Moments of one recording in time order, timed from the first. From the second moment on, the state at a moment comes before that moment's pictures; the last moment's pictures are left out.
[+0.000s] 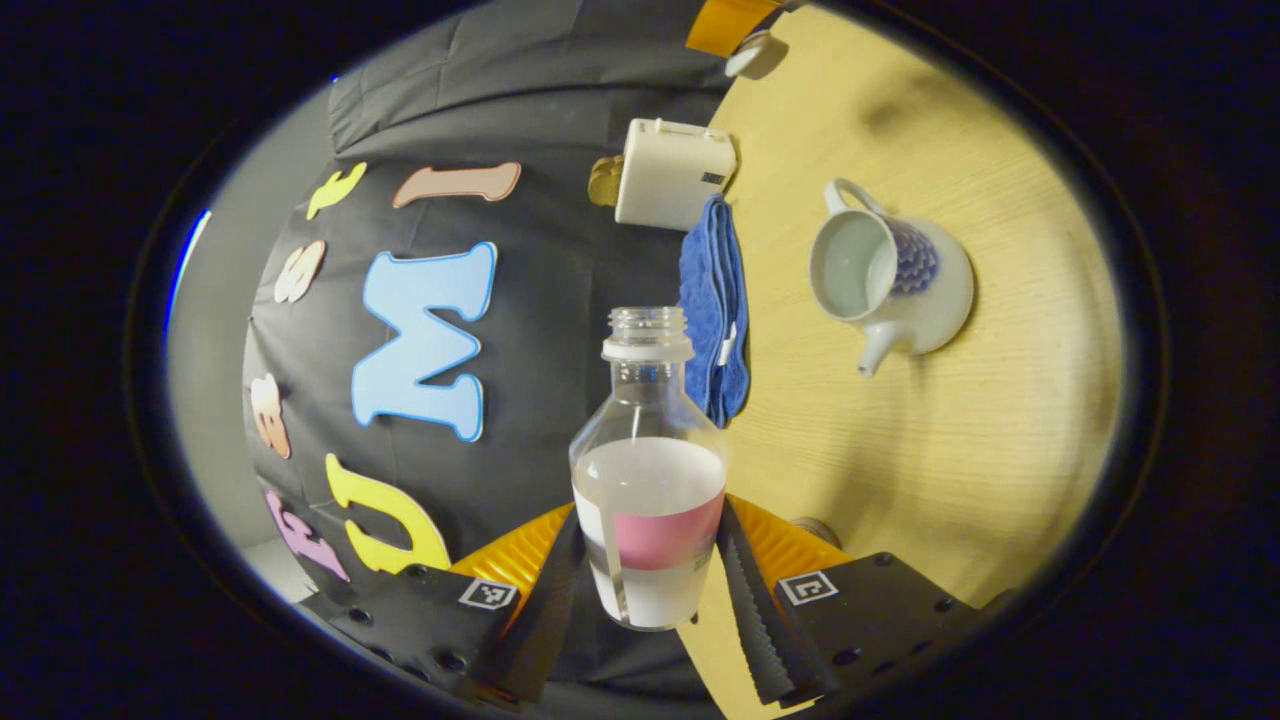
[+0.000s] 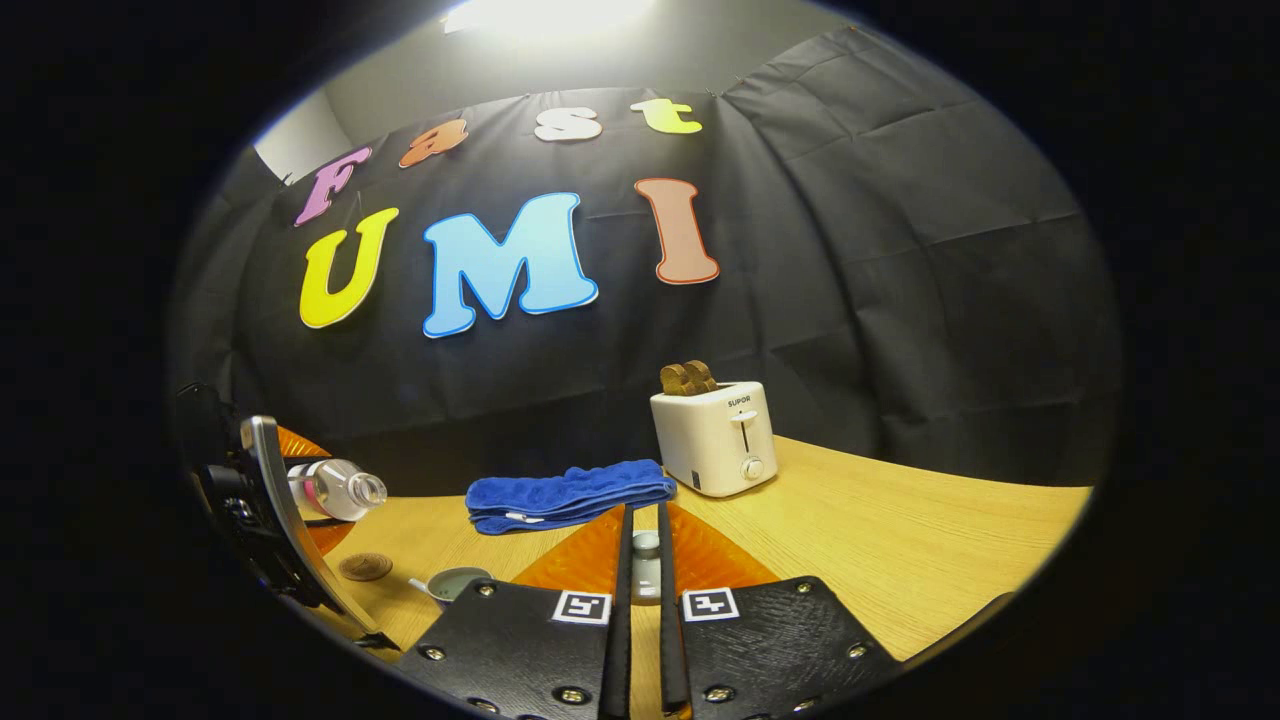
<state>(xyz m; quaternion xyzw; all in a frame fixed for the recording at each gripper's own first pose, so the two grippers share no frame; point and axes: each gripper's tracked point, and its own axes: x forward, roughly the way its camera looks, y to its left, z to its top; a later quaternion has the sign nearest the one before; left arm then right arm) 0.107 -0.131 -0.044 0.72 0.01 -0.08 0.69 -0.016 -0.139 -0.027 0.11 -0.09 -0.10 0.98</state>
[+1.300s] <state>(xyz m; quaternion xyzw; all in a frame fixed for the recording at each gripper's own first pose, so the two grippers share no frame) 0.104 -0.148 -0.023 0.82 -0.03 -0.06 0.56 -0.016 -0.136 -0.028 0.11 -0.09 -0.10 0.98</state>
